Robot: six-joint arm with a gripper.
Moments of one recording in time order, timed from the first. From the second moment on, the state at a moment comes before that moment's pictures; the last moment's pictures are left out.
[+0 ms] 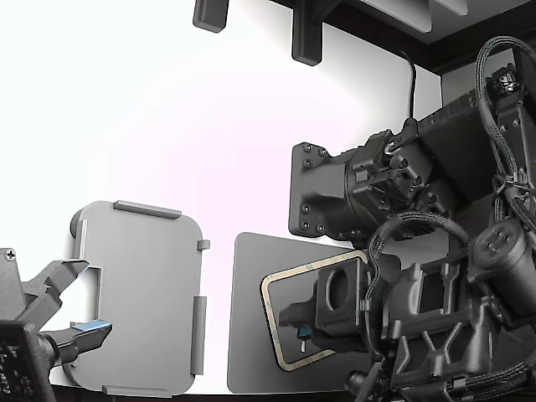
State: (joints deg) arm 56.0 113.8 105.8 83.3 10.3 -19.2
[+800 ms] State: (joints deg) arm 61.5 91.8 99.3 84.3 0.8 -37.6
